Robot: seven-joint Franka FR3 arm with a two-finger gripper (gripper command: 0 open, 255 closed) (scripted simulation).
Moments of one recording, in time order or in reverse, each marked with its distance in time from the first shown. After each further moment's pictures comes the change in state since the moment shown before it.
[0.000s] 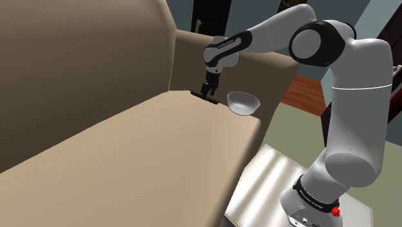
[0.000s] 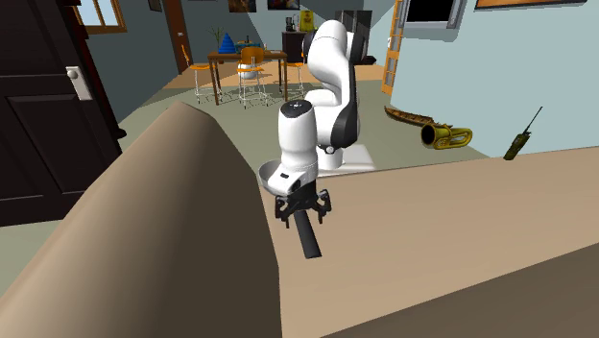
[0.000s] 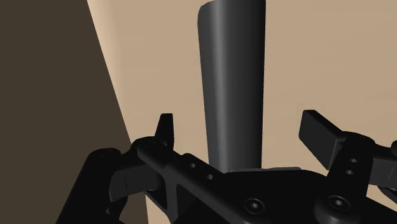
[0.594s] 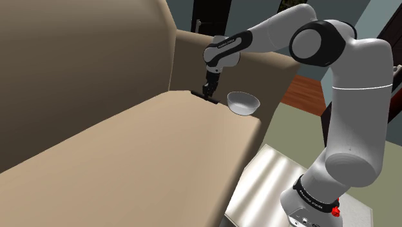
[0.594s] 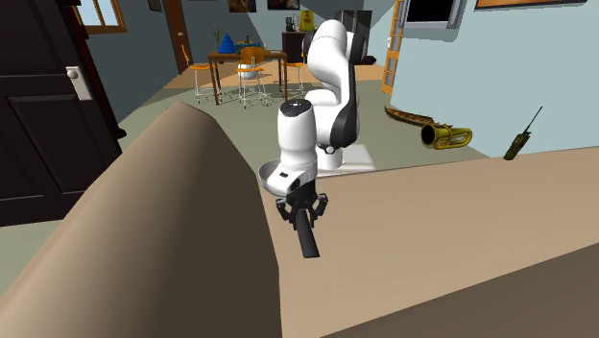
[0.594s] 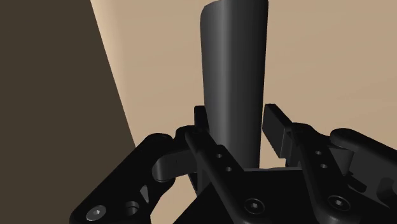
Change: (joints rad) arm -0.001 -0.003 -0.002 -0.001 -0.001 0.002 0.000
